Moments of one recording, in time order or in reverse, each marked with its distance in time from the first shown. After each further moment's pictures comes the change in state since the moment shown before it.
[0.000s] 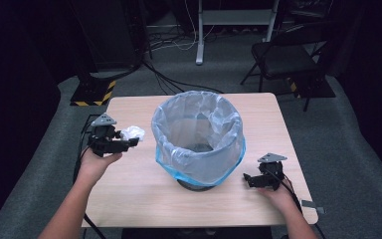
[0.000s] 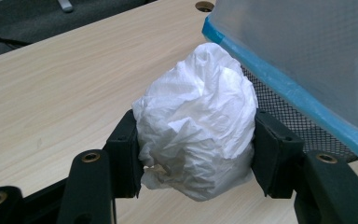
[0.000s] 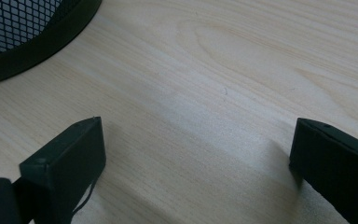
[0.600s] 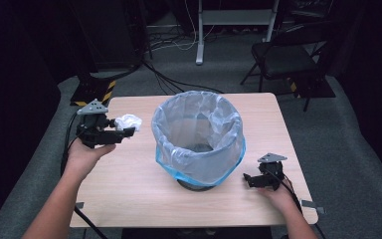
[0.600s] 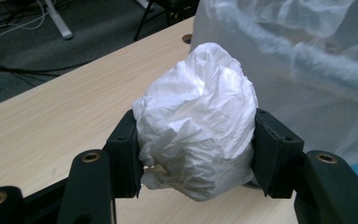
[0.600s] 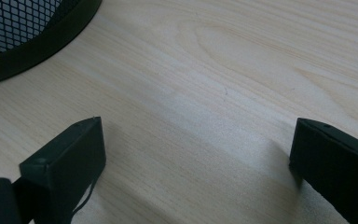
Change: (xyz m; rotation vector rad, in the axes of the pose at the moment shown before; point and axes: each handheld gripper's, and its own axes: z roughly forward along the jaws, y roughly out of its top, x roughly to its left) left arm -0.019 0.044 -0.045 -0.057 -0.024 0.064; right arm 0.000 0.000 0.000 0.000 0.000 -0.001
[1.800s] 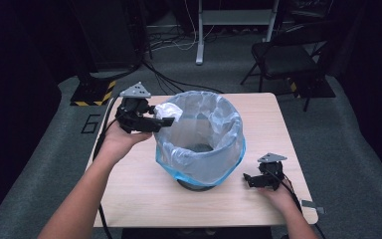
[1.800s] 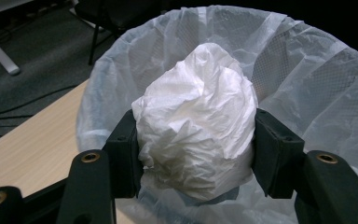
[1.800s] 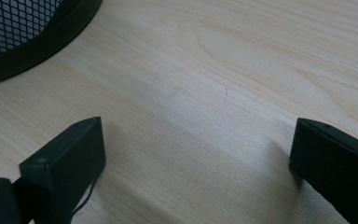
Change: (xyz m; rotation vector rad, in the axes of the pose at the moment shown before) left arm -0.064 0.068 0.049 -0.006 -0.157 0.127; right arm 0.000 0.000 0.000 0.001 0.001 -0.001
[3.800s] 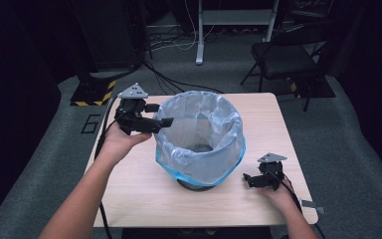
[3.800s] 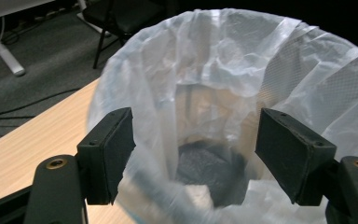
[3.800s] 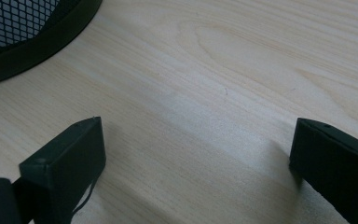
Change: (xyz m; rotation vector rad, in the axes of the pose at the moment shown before) left arm 0.014 -0.014 -0.006 -0.043 0.035 -0.042; right arm 0.000 0.000 0.000 0.002 -0.002 -0.001
